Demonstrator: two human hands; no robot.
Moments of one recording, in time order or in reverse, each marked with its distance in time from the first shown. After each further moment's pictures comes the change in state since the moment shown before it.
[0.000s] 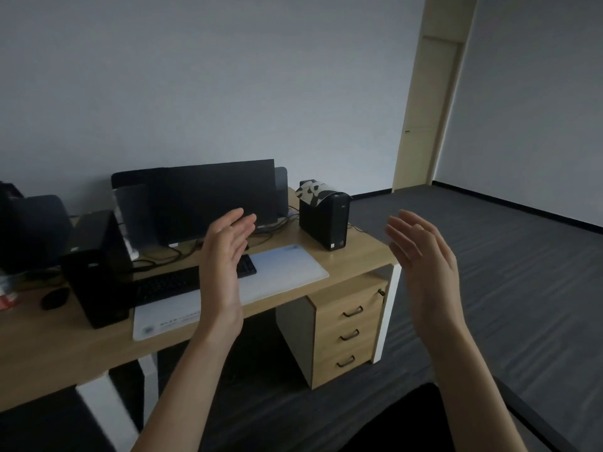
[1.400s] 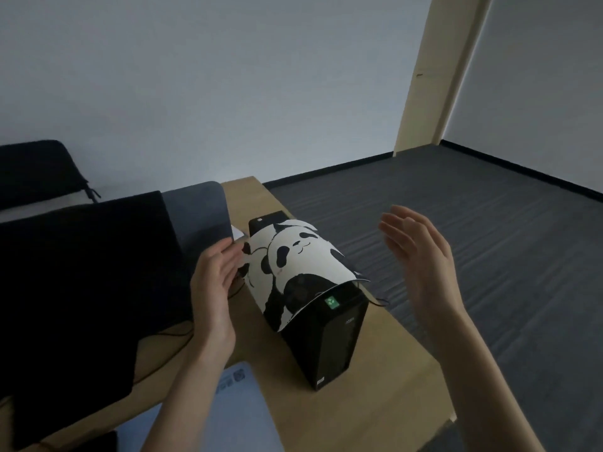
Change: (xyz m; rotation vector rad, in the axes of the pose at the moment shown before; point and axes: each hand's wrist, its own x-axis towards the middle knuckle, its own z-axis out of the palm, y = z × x) left_hand 0.614 -0.462 0.217 0.005 0.086 -0.341; right_hand 0.706 0.364 0.010 -0.150 0.059 0.151
